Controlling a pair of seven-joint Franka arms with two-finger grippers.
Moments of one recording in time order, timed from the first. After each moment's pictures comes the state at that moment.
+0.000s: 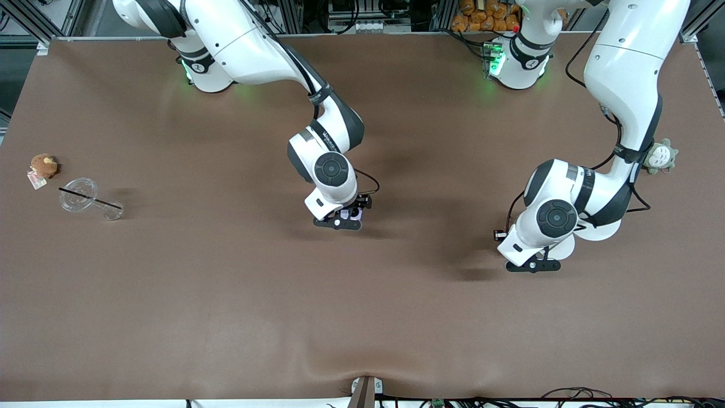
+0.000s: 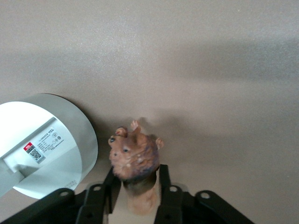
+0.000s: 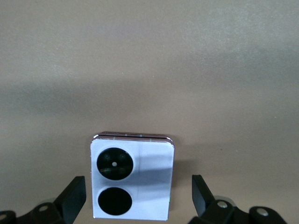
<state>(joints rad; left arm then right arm) 0.01 0.61 -0.28 -1.74 0.33 2.15 -0.45 0.73 0.77 -0.02 -1.51 0.13 2.21 0.76</state>
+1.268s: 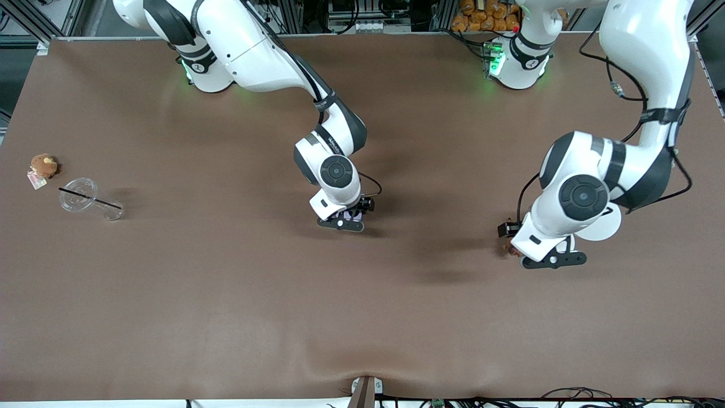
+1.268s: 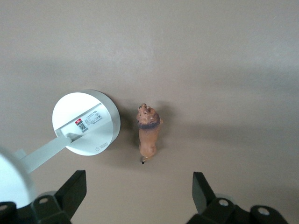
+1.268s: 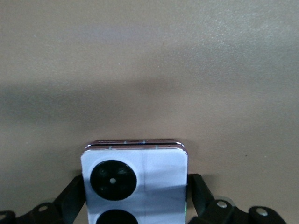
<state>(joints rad) 0.00 0.46 -0.33 -1.61 0.27 1.91 -0.48 0.75 0.83 -0.02 -1.51 0.13 2.27 0.81</state>
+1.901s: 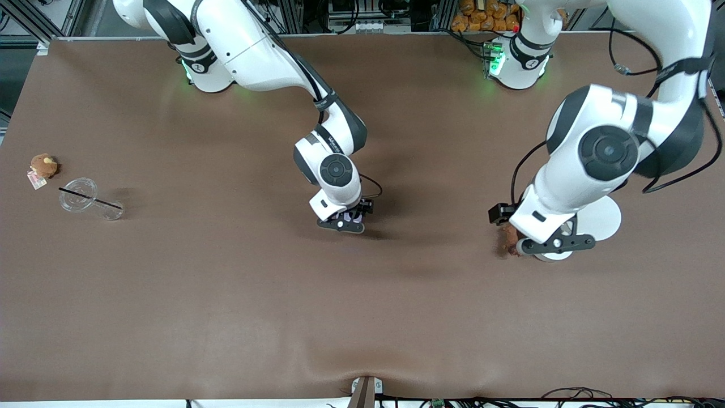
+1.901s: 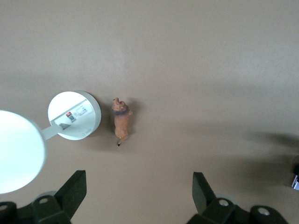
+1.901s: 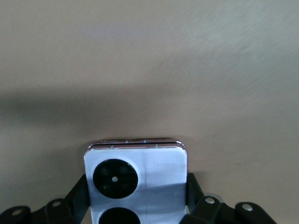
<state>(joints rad) -0.01 0.38 -0.40 -1.45 0.21 1.76 -0.49 0.75 0.81 -0.04 -1.49 0.12 2.25 0.81</state>
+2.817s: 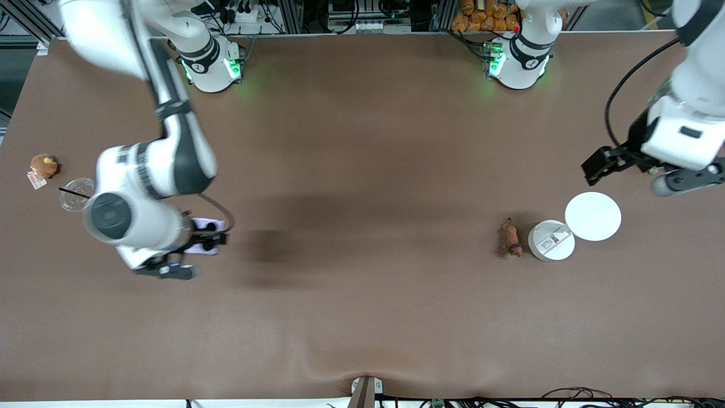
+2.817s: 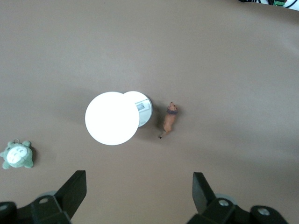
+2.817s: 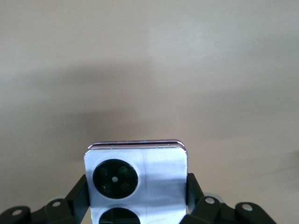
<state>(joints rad) 0.16 0.13 -0.39 -1.39 0.15 1.56 -0.47 0.34 0.55 -0.25 -1.49 0.11 1.86 0.16</state>
